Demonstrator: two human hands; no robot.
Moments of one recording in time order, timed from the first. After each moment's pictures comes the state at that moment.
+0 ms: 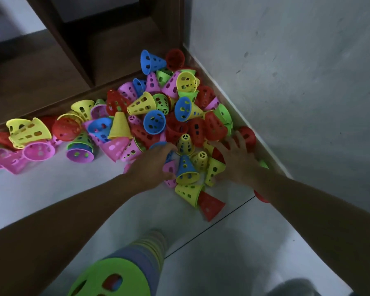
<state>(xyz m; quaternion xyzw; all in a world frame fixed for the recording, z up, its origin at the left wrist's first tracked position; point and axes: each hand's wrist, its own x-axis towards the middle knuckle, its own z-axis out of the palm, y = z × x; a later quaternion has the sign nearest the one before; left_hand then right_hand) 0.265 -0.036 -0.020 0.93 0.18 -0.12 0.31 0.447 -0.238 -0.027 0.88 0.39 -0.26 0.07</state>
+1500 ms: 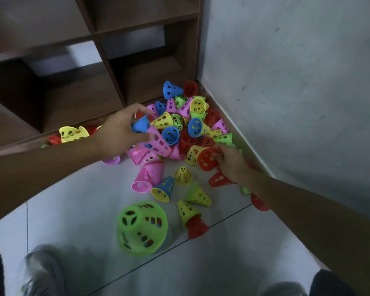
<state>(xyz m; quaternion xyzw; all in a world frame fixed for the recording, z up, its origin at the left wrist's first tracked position) 0.210 0.005 0.170 0.89 0.27 0.04 0.37 0.416 -0.224 0.028 0.86 0.35 -0.22 -0.30</state>
